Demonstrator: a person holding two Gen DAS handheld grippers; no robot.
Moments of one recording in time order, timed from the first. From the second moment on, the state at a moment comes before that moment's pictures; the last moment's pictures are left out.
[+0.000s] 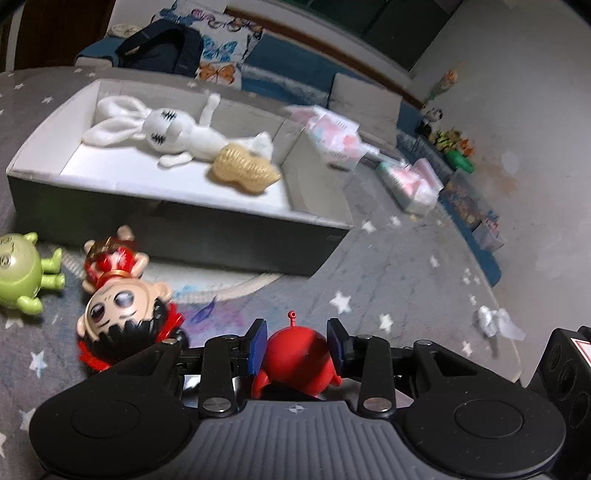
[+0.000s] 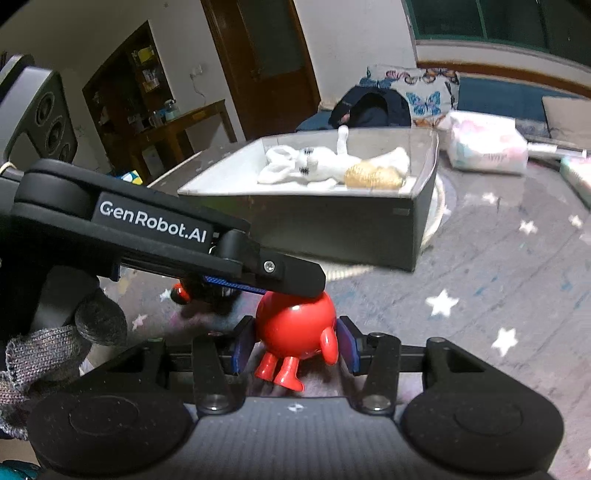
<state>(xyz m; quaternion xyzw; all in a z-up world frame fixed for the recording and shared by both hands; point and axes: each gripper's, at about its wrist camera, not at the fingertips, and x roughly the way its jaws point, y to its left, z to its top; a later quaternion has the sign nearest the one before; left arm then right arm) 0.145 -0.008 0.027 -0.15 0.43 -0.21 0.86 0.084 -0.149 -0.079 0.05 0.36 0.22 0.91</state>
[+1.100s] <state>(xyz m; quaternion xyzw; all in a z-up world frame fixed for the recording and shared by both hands) 0.330 0.086 0.009 -0.25 0.43 -0.14 0.85 0.299 -0.076 -0.065 -0.02 0.41 0.27 0.87</state>
